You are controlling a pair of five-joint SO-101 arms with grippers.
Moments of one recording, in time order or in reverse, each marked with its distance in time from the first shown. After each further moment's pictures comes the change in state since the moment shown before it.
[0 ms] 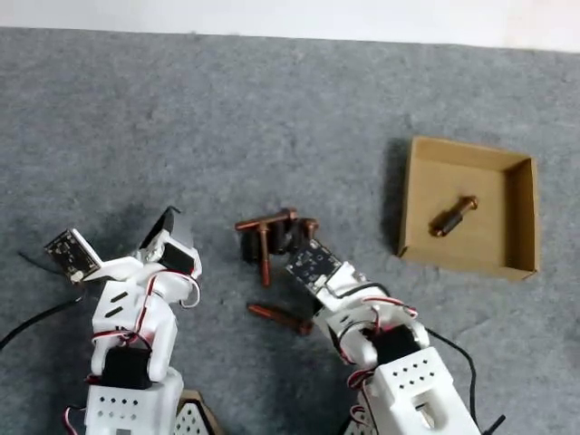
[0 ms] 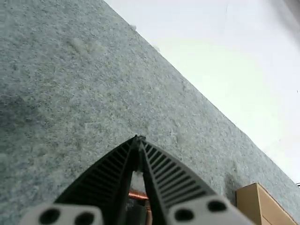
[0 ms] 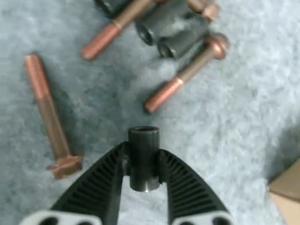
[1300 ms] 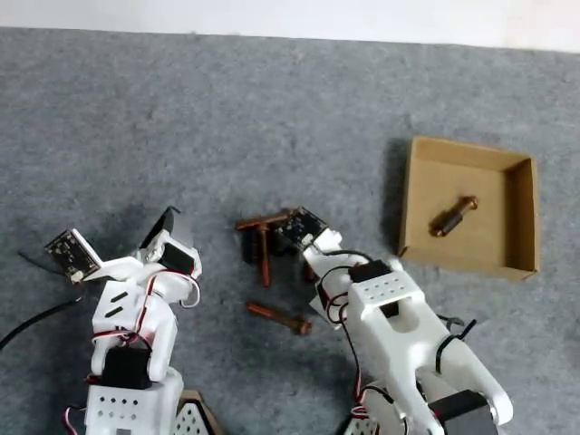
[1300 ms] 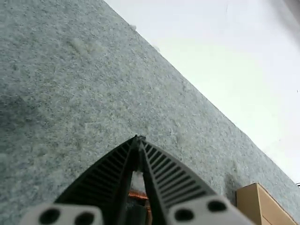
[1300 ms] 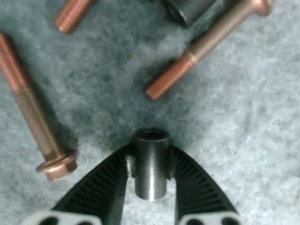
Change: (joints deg) left arm 0.0 0.0 0.0 0.0 0.0; right arm 1.3 46.7 -22.5 2.9 -0.7
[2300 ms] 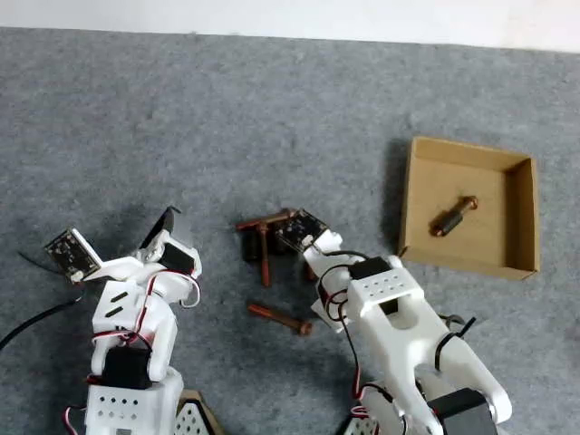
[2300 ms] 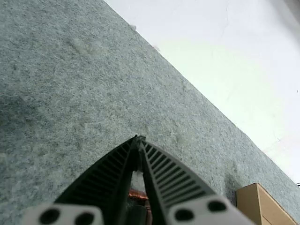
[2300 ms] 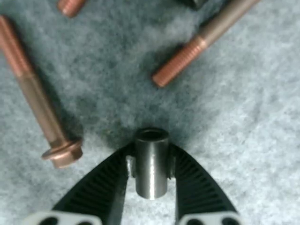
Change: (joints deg) left arm 0.0 0.0 0.0 0.0 0.0; right arm 0.0 0.2 -0.4 4.6 0.0
